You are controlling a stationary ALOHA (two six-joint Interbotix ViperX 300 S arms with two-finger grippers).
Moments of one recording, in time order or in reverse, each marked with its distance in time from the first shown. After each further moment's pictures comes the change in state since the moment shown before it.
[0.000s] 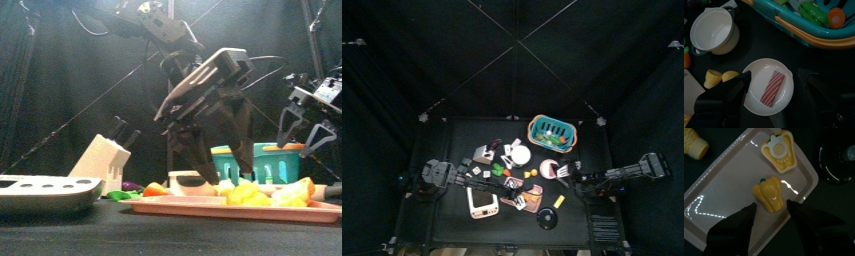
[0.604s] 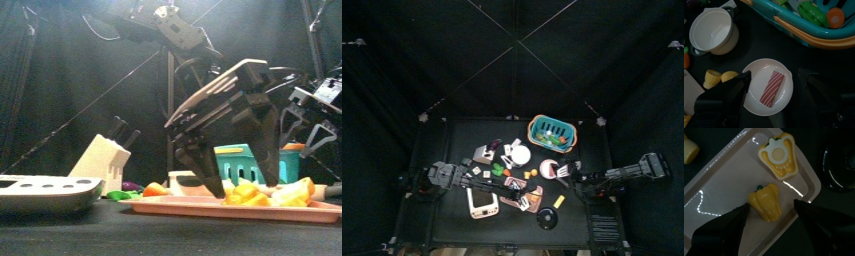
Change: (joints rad) left arm 0.002 0.069 -0.067 0.002 0.038 -0.071; right arm -0.003 -0.002 0.008 0.002 0.000 0.000
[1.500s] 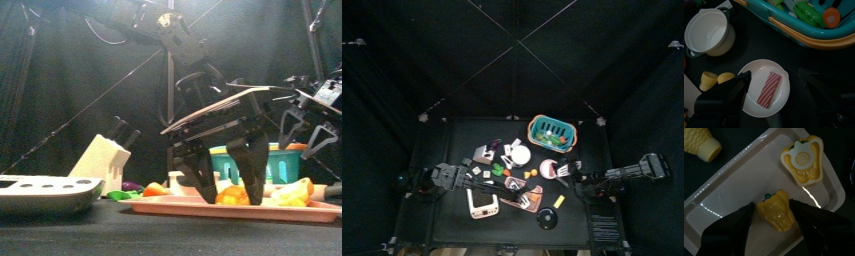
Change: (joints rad) left arm -0.002 0.028 -0.015 0.156 0.083 -0.127; right arm -0.015 -0.002 0.003 0.000 0.000 0.000
